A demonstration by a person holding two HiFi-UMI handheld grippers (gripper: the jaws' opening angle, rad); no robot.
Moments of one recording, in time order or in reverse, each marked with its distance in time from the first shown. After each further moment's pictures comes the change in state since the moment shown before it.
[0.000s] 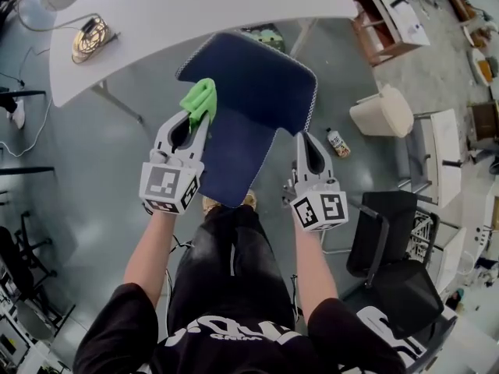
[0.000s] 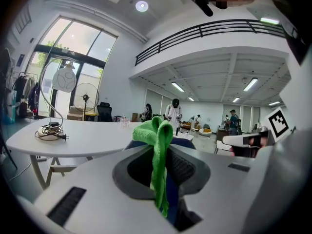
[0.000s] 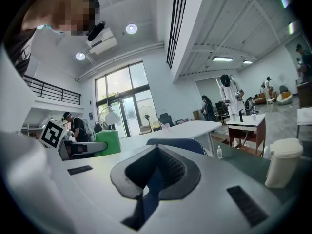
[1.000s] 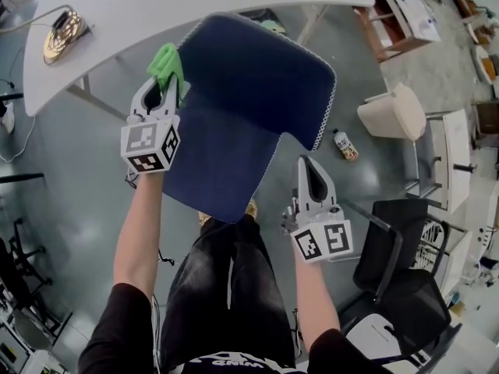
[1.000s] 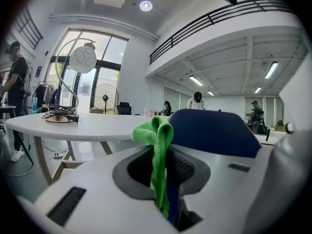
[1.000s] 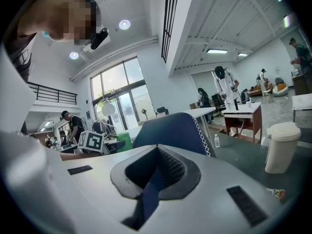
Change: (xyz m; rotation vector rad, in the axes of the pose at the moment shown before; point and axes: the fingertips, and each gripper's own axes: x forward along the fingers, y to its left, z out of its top) left arm 0.095 0.125 -0.094 0.006 0.007 0.242; right arm -0.001 -0.023 -0.083 0.050 0.050 -0.013
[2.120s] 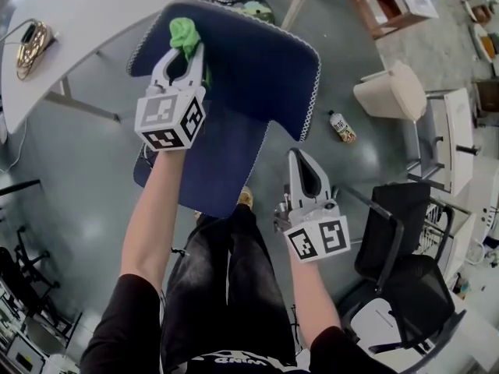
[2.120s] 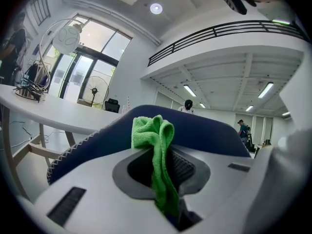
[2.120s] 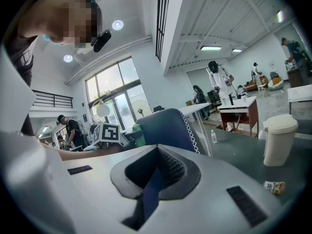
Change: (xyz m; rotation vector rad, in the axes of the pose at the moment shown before) left arm 0.076 -0.104 0.014 -0.128 -0.067 -0.145; right arm -0.003 -0.028 -0.010 0.061 0.011 -0.022
